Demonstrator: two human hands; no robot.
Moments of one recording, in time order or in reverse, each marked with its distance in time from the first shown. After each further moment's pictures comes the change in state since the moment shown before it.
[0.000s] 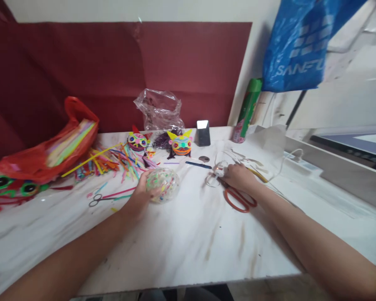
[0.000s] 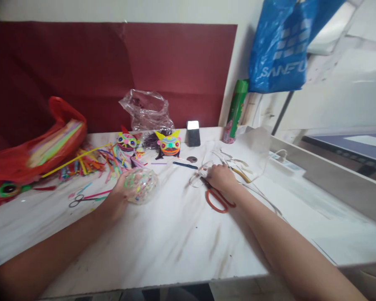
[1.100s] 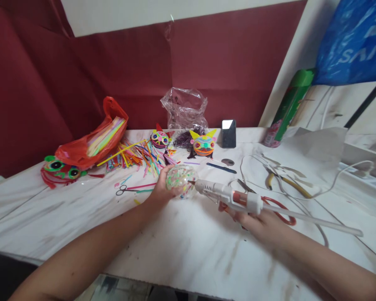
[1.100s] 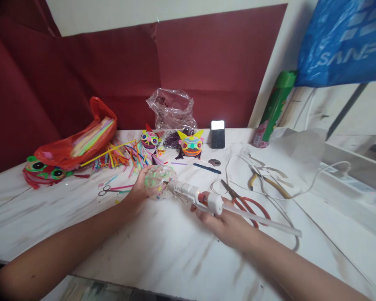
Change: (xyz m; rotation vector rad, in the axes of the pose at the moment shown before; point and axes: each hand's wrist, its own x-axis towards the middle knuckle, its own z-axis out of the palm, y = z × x) left_hand 0.002 -0.008 -0.007 0.068 -0.018 0.150; right_hand -0.087 -0.060 -0.027 0.886 -0.026 -0.530
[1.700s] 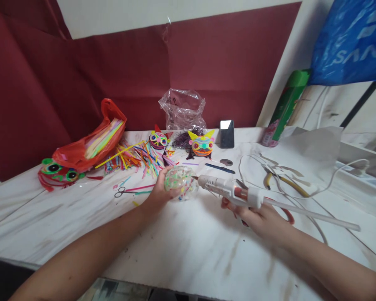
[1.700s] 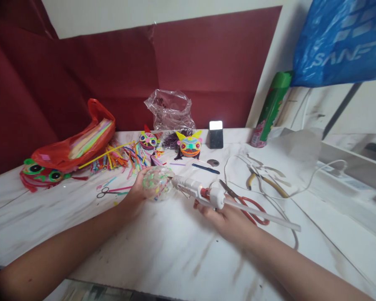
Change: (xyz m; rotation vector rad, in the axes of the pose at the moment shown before) left_hand -0.003 0.007 0.004 -0.040 -0.035 -0.020; right_hand 0.003 0.001 -0.005 -0.036 0.062 0.073
